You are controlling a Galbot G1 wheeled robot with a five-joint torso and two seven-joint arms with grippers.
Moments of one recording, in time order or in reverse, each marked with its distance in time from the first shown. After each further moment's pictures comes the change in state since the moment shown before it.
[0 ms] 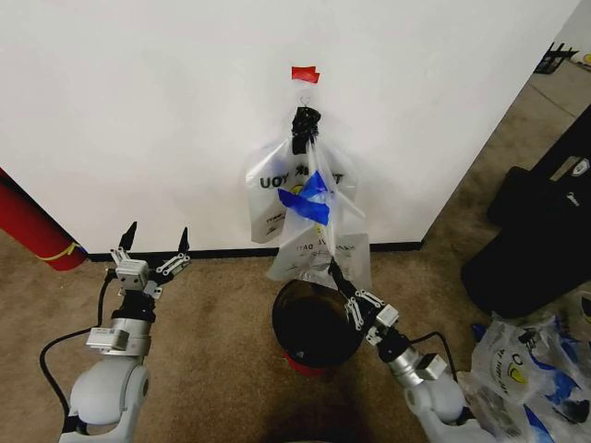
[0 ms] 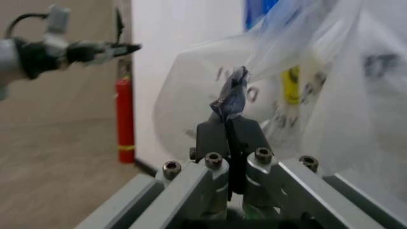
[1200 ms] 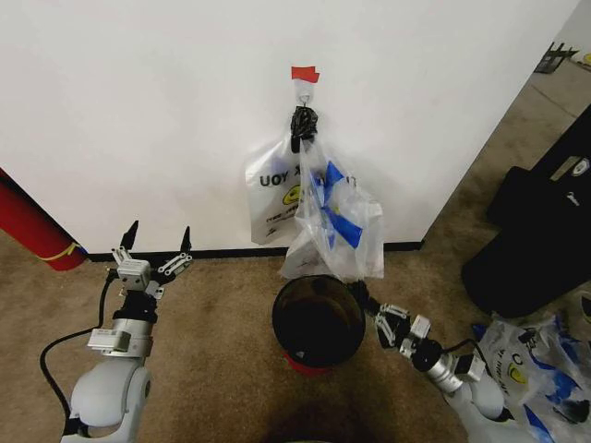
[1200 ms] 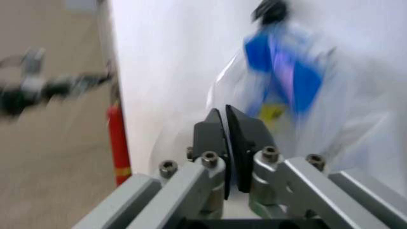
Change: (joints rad) left arm 0.010 -0.008 -0.007 -0.024 0.012 0.006 0.001; right arm 0.021 -0.045 0.088 -0.075 0.186 -0.025 -0.167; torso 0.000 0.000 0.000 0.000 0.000
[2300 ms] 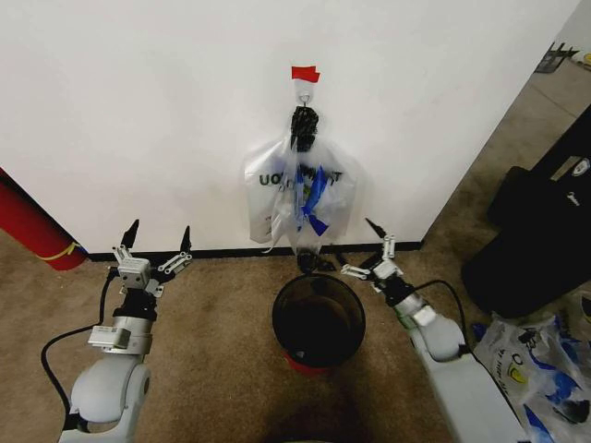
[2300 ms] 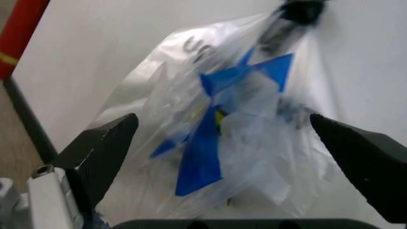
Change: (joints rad) left arm -0.022 0.021 0.012 0.036 -0.006 -0.007 0.000; right arm 0.349 0.107 -0.107 -0.178 -0.864 0.209 0.583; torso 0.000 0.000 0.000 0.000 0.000
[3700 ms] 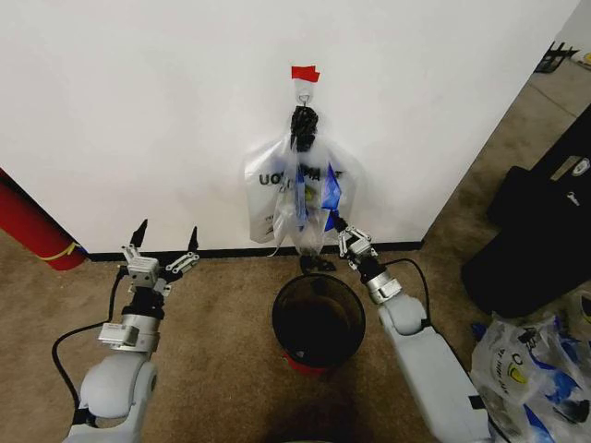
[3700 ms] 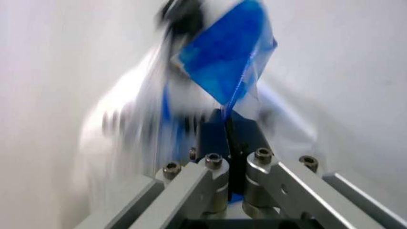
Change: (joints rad) left arm -0.030 0.027 0.121 -0.014 0.017 -0.011 -0.001; right arm 0.040 0.047 -0.146 0.067 0.631 -0.212 0.140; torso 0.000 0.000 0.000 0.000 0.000
